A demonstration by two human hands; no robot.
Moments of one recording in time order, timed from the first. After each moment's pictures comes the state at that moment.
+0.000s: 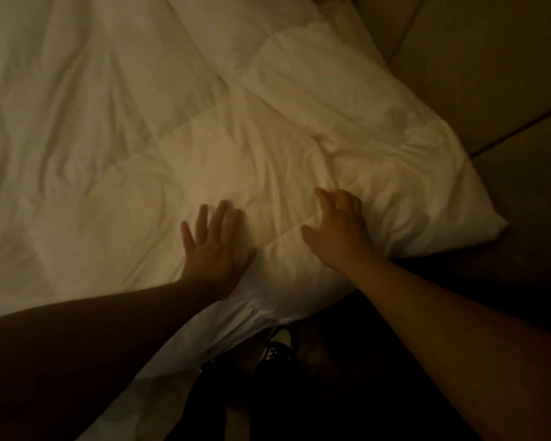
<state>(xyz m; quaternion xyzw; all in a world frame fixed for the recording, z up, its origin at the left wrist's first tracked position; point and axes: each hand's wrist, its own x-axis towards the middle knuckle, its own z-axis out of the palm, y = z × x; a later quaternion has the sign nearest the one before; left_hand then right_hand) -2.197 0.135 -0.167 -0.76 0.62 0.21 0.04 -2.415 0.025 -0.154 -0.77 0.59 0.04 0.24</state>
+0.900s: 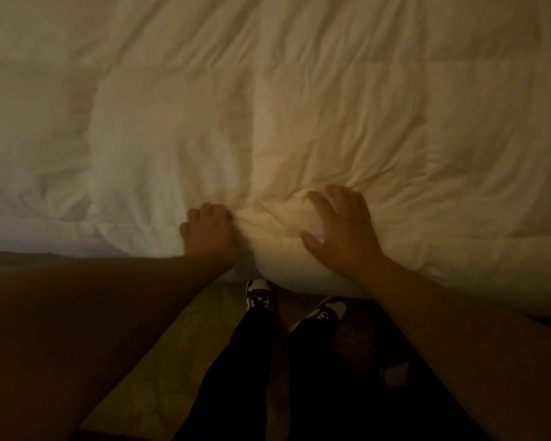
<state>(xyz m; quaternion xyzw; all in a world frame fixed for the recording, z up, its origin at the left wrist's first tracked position) -1.975 0.427 -0.200 -0.93 0.26 0.26 0.01 -2.138 0.249 -0.198 -0.95 0.25 0.09 0.16</state>
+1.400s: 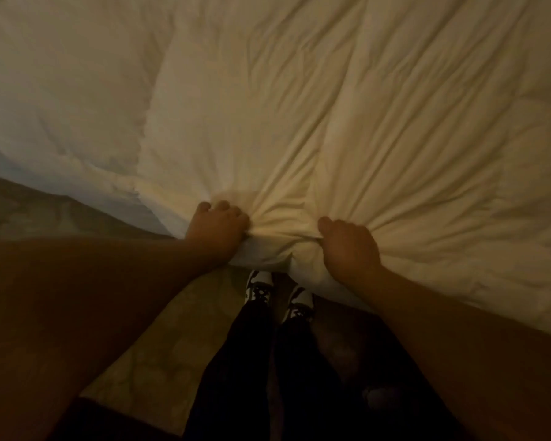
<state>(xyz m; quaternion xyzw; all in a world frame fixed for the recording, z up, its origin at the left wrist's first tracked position) -1.931 0.516 -0.227 -0.84 0.45 0.26 0.15 -2.090 0.314 -0.235 -0.96 0.13 0.23 0.12</state>
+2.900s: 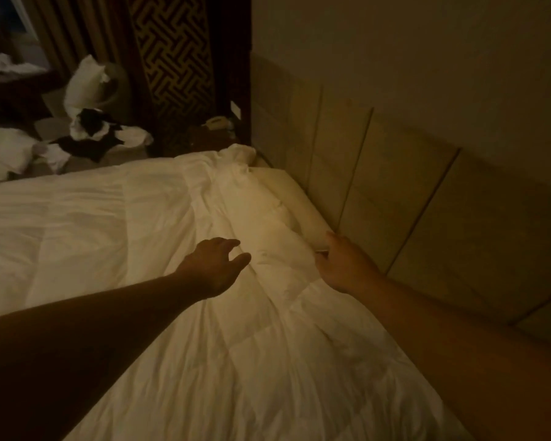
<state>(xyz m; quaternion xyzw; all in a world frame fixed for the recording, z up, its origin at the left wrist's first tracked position) -1.989 0.002 0.220 -0.77 0.60 0.16 -0.13 -2.232 -0.095 0.212 -0.80 0.58 -0.08 0.13</state>
